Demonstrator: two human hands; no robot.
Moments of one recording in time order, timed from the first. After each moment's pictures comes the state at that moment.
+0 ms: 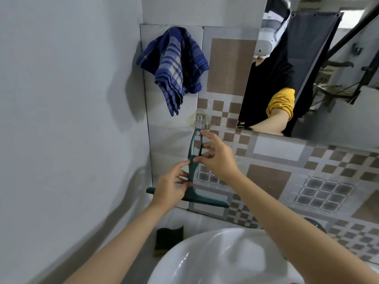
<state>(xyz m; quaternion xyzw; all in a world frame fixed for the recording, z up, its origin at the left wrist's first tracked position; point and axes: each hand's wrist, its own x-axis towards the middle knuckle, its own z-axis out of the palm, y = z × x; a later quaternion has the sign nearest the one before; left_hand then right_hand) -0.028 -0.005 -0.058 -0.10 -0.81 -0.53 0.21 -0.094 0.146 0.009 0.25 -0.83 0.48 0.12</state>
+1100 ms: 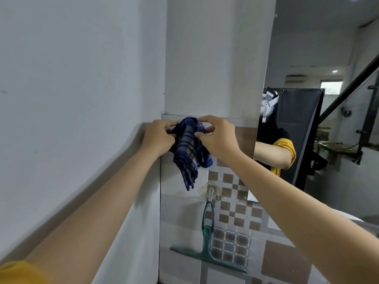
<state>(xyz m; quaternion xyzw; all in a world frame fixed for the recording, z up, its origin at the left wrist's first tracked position) -0.098 -0.082 0.216 -0.06 -0.82 -0.44 0.35 -0.114 0.089 0.225 0.28 -0.80 0.42 0.31</state>
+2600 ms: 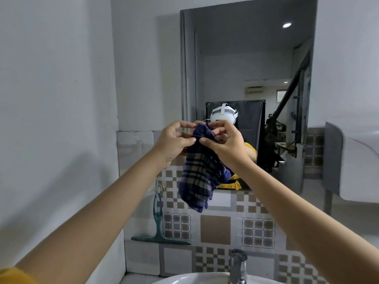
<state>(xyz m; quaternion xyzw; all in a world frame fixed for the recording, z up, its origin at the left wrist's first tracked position) 0.057 0.127 0.251 -0.23 -0.71 -0.63 0.19 0.033 0.291 0.228 0.30 -0.68 0.58 0.33</state>
